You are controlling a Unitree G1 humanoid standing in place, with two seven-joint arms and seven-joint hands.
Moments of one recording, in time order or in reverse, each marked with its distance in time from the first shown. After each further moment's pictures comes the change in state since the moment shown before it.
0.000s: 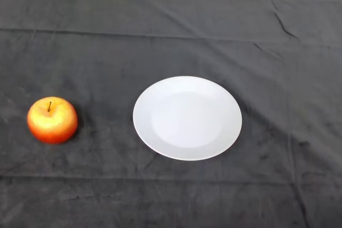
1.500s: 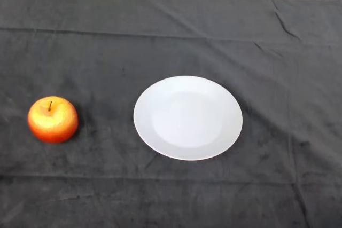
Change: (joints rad) left arm 0.010 -0.117 -0.340 -0.385 0.315 -0.091 0.227; right arm -0.002 0.000 -0.003 0.002 -0.001 -0.003 0.000
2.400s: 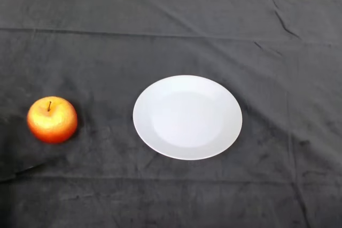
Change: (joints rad) left arm -0.108 -0.035 -0.255 -0.014 0.125 0.135 0.044; right arm 0.000 -0.002 -0.015 -0.016 0.001 0.005 0.005
